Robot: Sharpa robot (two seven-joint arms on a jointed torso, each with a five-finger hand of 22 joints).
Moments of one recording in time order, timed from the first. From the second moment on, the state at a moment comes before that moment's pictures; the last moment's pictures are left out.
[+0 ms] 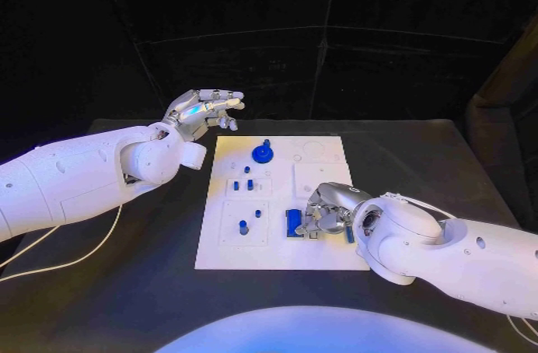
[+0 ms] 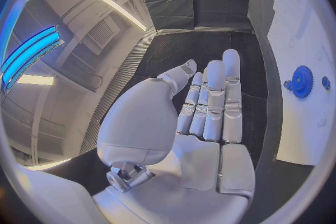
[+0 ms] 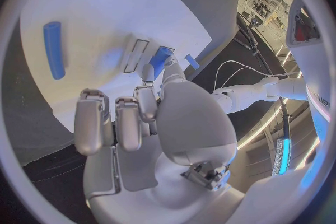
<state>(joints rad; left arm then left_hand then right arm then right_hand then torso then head) 1.24 -0.81 -0.11 1.33 0.09 -0.06 0.43 1.29 -0.05 0.42 -0.11 0.06 0.94 0.20 0.19 0.07 0.97 0.13 0.41 0.12 1.15 0.04 1.03 0.49 0.18 1.10 0.14 0.64 0.73 0.99 -0.83 -0.04 1.84 -1.50 -0.28 -0.58 1.36 0.01 -0.20 0.18 0.18 1.06 0.04 0.40 0.42 1.42 -0.01 1.21 1.29 1.47 -0.08 1.50 1.31 0.05 1.47 0.03 1.44 1.31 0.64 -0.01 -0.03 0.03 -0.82</state>
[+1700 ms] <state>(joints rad) 1.24 -0.82 -0.11 1.33 0.07 -0.05 0.43 1.29 -0.05 0.42 -0.11 0.06 0.93 0.20 0.19 0.07 0.97 0.13 0.41 0.12 1.14 0.04 1.03 0.49 0.18 1.10 0.14 0.64 0.73 0.98 -1.04 -0.04 1.88 -1.55 -0.26 -0.68 1.32 0.04 -0.28 0.24 0.26 1.04 0.07 0.30 0.37 1.42 -0.01 1.15 1.27 1.47 -0.08 1.50 1.31 0.05 1.47 0.03 1.44 1.31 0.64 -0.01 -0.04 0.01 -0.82</state>
